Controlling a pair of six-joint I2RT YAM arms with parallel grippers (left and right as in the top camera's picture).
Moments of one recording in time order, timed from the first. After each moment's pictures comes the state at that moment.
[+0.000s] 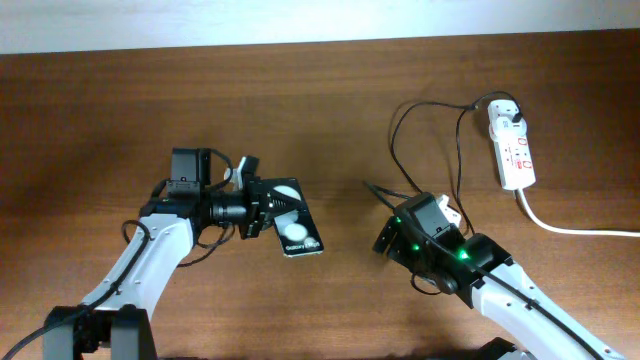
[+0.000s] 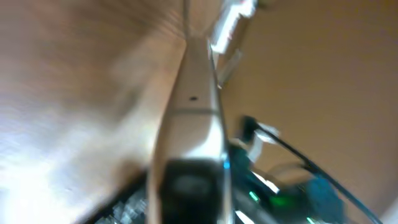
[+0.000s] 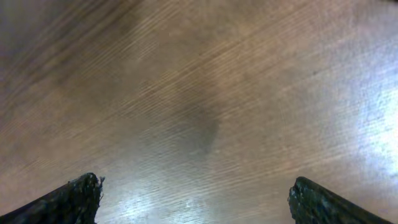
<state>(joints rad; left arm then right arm) -0.09 1.52 0.84 -0.38 1.10 -0.81 0.53 1.17 0.71 -0.73 0.05 1.03</state>
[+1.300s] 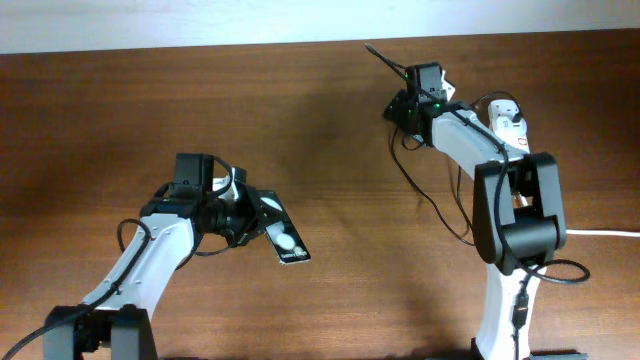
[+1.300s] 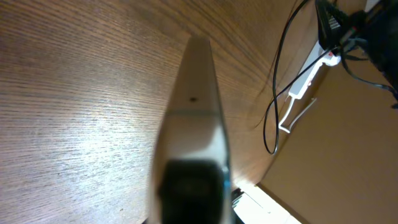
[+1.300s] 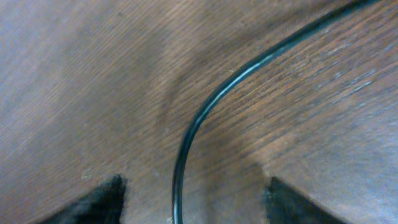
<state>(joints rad) -0.09 1.52 0.84 -0.53 0.77 -0.71 0.15 2.20 1.53 -0.32 0.07 0.80</state>
